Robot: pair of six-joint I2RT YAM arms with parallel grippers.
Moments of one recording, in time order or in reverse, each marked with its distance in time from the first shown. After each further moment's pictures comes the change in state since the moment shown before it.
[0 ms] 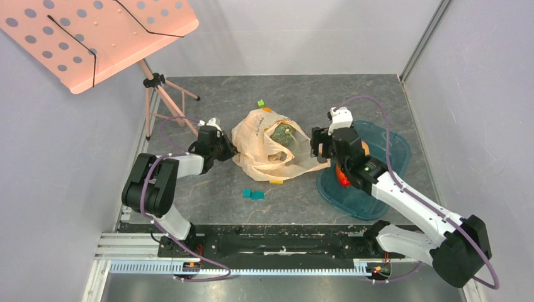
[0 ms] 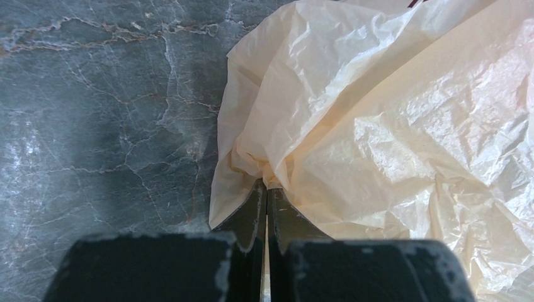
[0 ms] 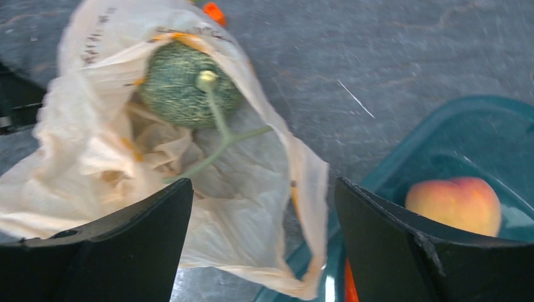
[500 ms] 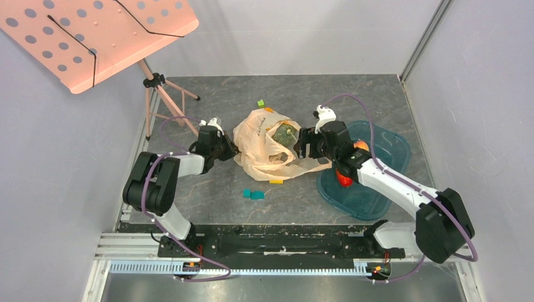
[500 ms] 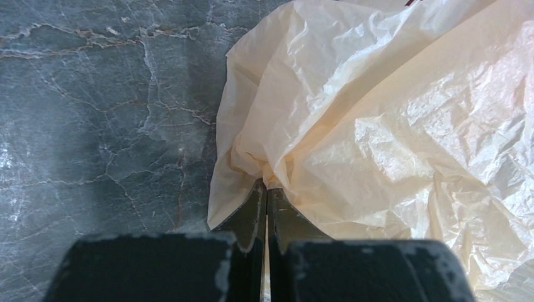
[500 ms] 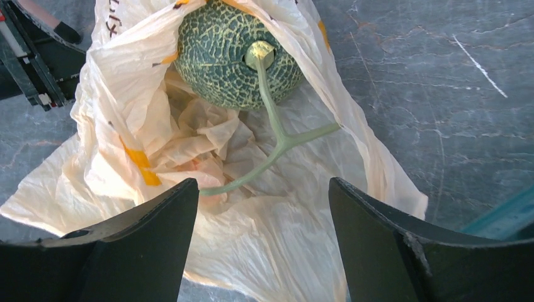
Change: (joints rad) left arm 0.000 0.017 0.000 0.036 0.034 -0.004; right arm -0.096 0.227 0.037 0.086 -0.357 0.100
